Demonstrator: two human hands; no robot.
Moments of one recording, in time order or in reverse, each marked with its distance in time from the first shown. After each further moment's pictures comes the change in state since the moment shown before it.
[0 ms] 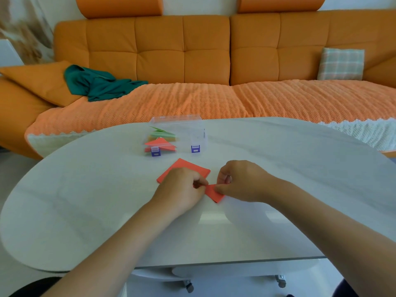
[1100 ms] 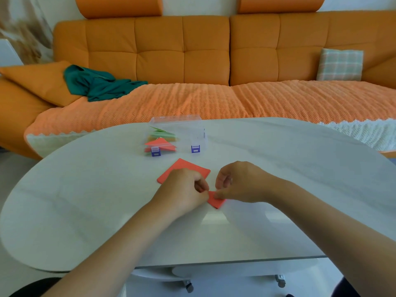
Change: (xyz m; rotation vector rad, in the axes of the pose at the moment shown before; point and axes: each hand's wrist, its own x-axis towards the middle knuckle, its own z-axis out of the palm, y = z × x) left_hand -0.005 0.001 -0.001 -0.064 -0.034 -0.002; right_hand -0.003 0.000 -0.002 0.128 -0.068 0.018
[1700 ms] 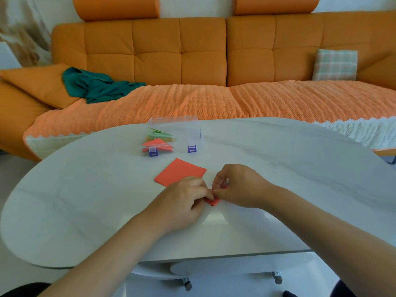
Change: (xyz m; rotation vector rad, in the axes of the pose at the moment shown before) left_hand -0.013 -0.022 0.013 0.182 -0.028 0.526; right_hand -0.013 0.001 0.010 -0.004 0.086 -0.028
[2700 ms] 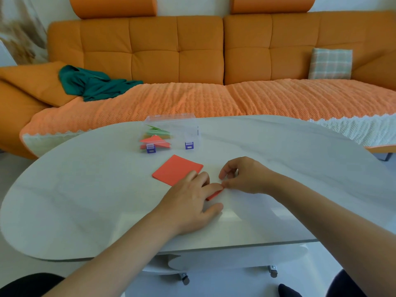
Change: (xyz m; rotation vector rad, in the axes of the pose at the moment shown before) left_hand 0.003 0.025 0.012 0.272 -0.079 -0.076; right_hand 0.001 0.025 -0.013 0.143 -0.045 0.100
